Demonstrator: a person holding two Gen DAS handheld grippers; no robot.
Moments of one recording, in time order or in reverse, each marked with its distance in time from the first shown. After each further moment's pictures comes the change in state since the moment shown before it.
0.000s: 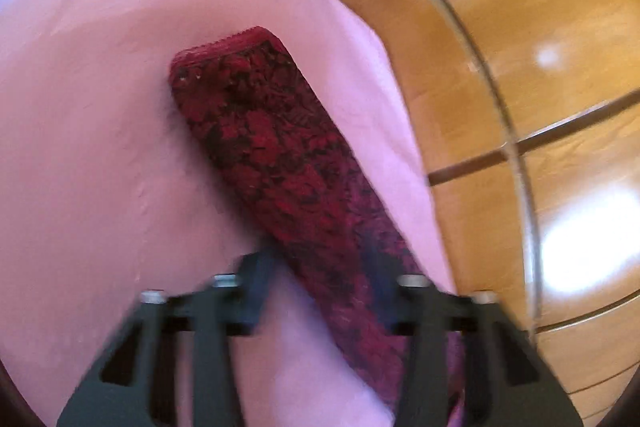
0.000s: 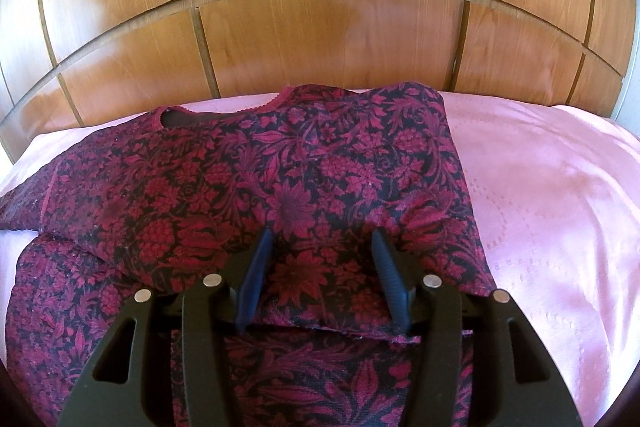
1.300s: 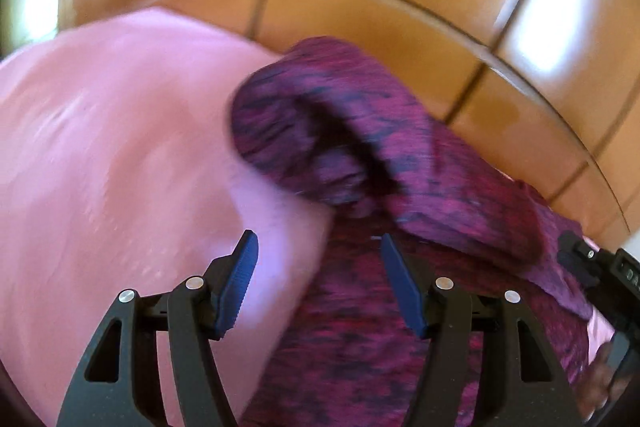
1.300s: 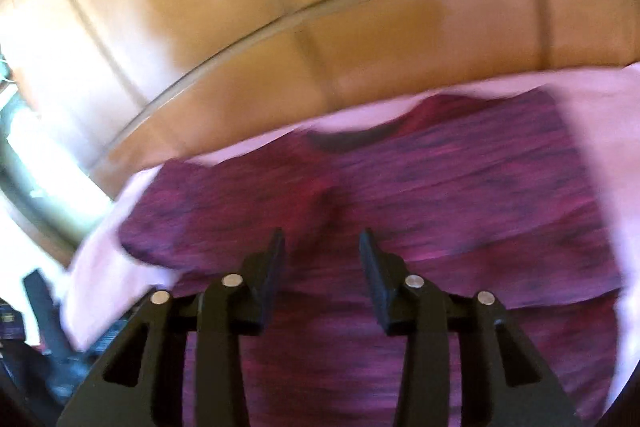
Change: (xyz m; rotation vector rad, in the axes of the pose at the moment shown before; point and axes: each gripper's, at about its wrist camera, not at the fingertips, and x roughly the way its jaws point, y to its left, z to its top) left arm -0.048 -0.103 -0.240 0.694 0.040 0.017; right arm -0.017 0.064 0.031 0.150 0.077 0.422
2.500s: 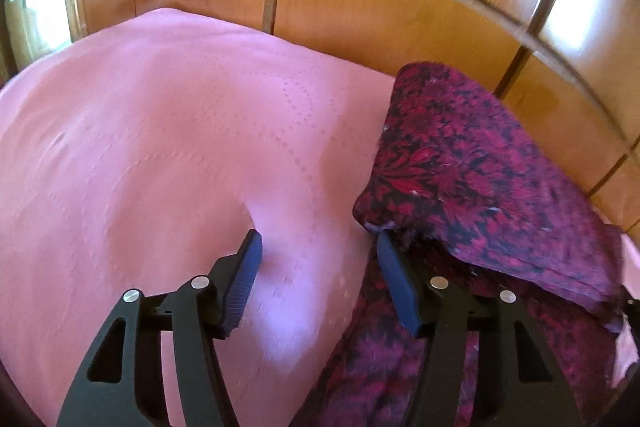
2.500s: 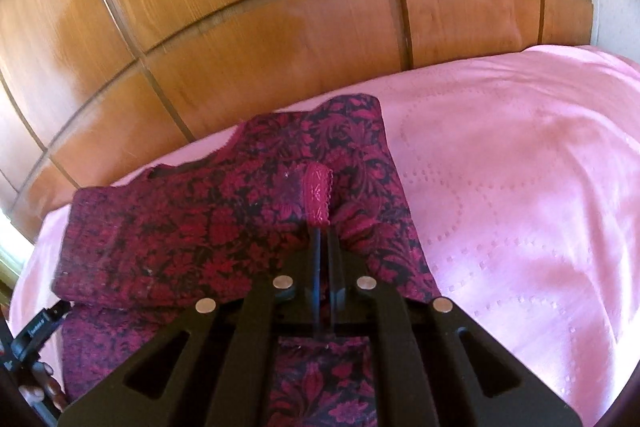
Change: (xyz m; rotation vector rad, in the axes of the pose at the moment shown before) left arm 0.035 0.001 0.030 0.063 0.047 0.106; right arm -0.057 -0.106 -0.002 0.112 -0.123 -0.353
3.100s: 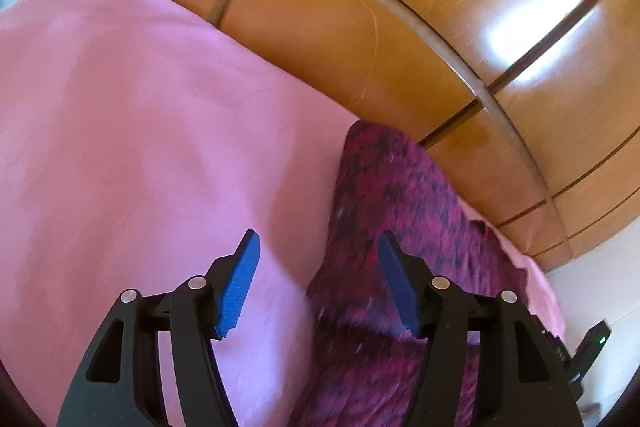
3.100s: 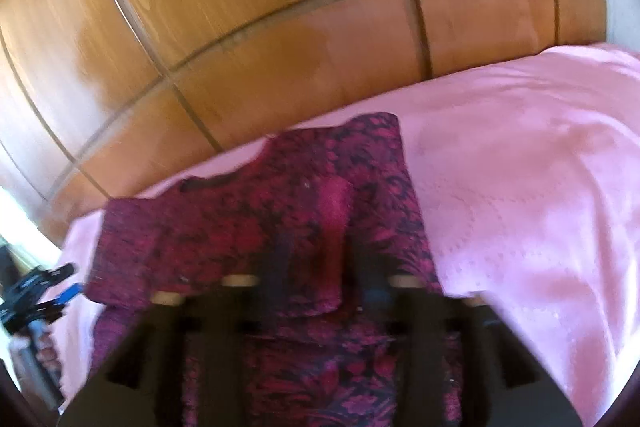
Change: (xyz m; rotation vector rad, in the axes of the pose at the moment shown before) left arm 0.021 0.025 0.077 -0.119 0.127 -0.377; right arm -0.013 -0.010 0.014 0.025 -0.010 0.120
